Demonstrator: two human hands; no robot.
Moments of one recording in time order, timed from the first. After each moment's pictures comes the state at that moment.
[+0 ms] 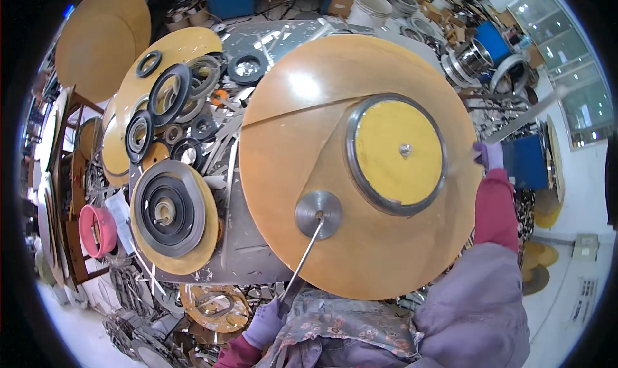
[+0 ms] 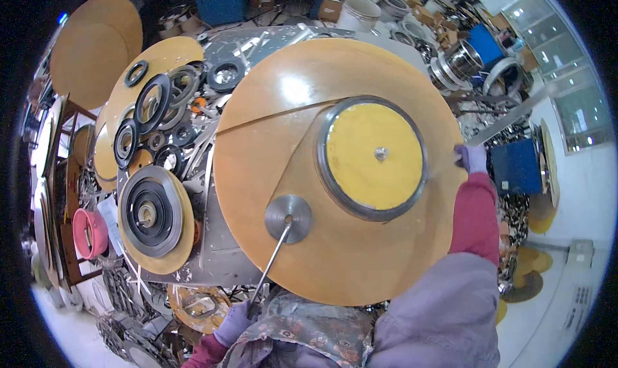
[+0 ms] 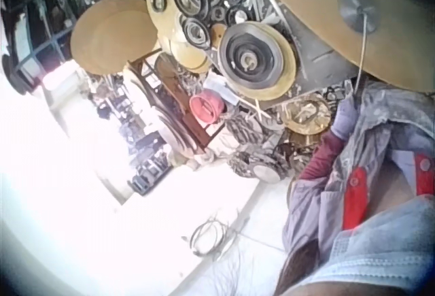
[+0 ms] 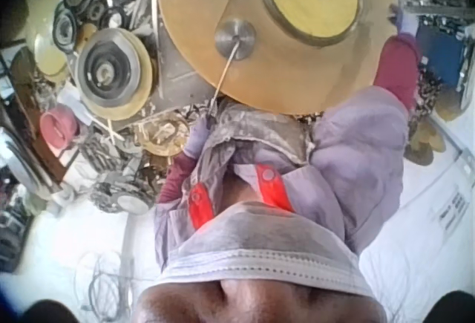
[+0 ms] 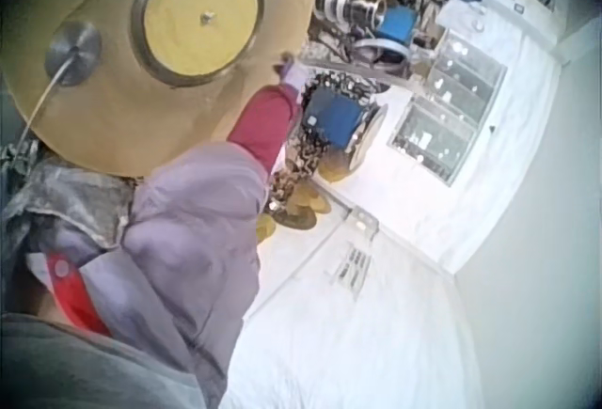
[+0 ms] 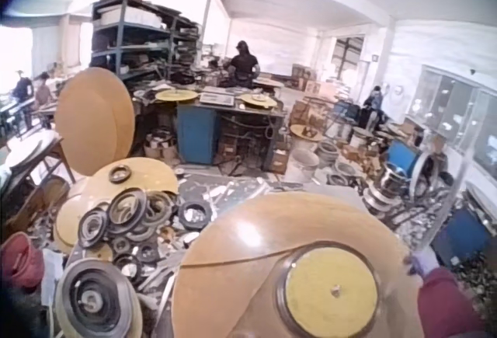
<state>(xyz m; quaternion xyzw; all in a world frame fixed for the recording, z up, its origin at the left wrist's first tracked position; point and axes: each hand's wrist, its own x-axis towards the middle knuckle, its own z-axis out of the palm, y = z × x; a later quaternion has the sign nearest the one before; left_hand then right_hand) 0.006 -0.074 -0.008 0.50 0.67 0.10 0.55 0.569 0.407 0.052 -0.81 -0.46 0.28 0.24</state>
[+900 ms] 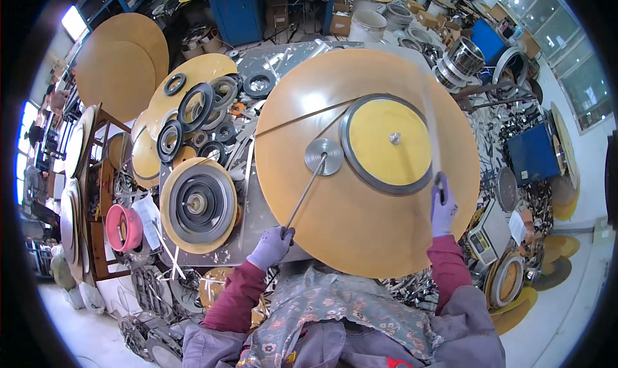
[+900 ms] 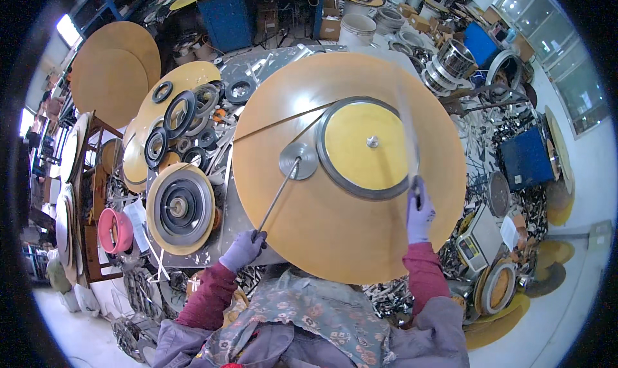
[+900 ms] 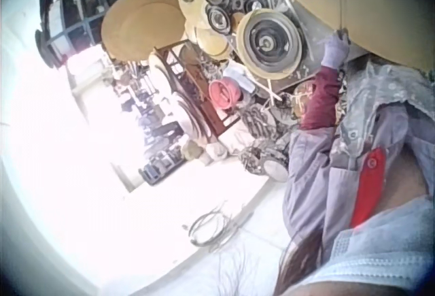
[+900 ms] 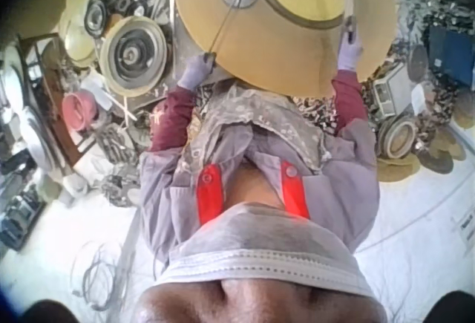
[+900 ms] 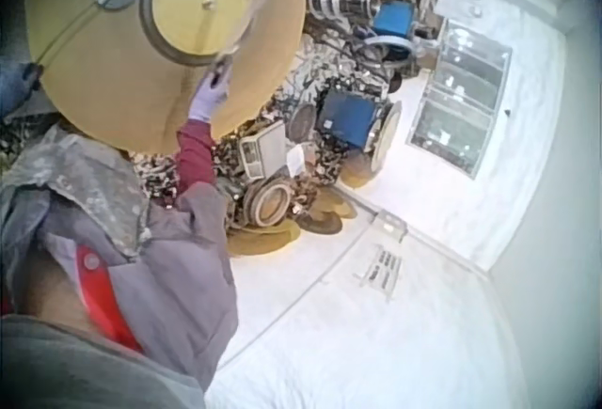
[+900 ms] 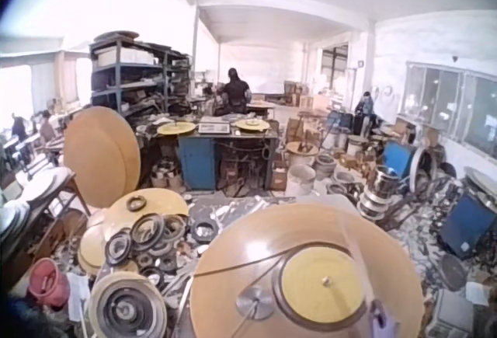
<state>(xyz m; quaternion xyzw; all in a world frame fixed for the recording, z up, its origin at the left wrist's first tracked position) -0.005 0.045 0.006 0.51 0.70 0.11 0.49 0.423 0.155 0.015 -0.68 -0.62 0.15 0.37</state>
